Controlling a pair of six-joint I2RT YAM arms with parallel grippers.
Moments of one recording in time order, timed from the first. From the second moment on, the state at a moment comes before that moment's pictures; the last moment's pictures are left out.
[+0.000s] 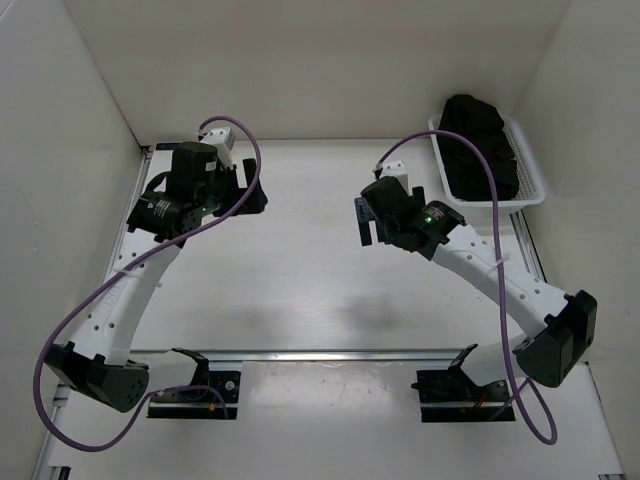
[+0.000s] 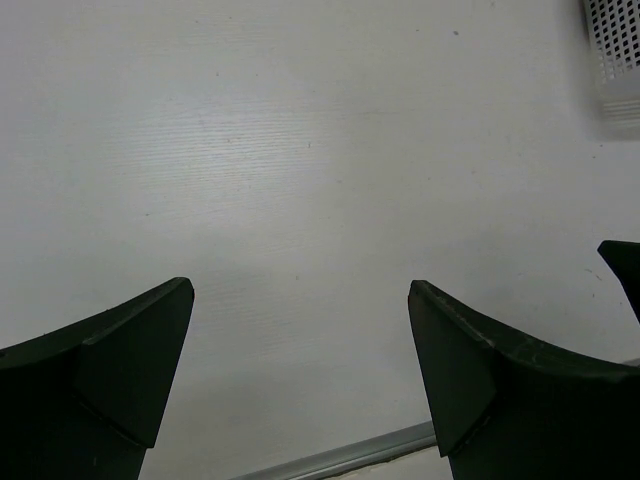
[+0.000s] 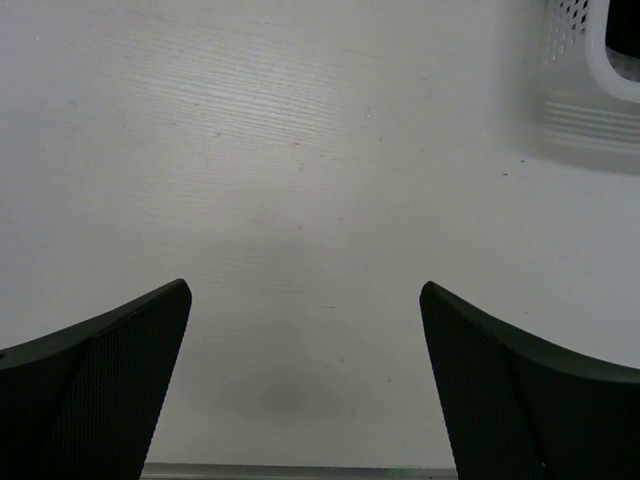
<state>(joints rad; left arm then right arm) -0.38 1.24 1.48 -0.85 -0.02 -0.32 0.78 1.38 1.35 -0.87 0.51 0.37</state>
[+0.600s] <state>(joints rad) -0.38 1.24 1.48 -0.84 -0.06 -0.32 0.16 1.55 1.64 -0.85 0.22 0.30</state>
